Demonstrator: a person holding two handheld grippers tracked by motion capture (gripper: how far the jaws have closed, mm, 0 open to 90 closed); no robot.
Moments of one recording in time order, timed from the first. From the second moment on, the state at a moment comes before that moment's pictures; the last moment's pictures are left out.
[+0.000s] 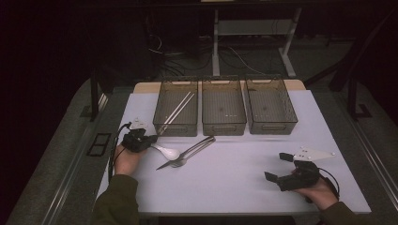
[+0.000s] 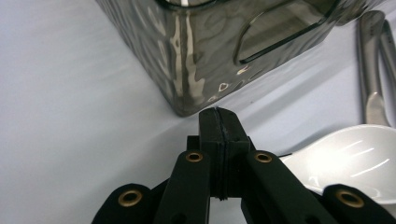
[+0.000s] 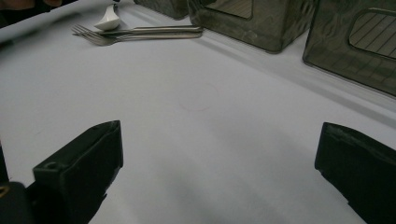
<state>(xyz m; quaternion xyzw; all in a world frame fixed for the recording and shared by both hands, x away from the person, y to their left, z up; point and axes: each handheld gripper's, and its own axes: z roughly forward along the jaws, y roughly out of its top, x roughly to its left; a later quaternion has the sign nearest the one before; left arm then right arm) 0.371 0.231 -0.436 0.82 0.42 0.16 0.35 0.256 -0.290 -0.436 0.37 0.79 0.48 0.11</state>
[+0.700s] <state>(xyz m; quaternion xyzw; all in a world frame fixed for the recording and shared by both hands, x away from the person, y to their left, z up) 0.372 0.233 -0.439 0.82 0.43 0.16 0.34 0.255 -0.291 -0.435 0.37 0.79 0.48 0.11</state>
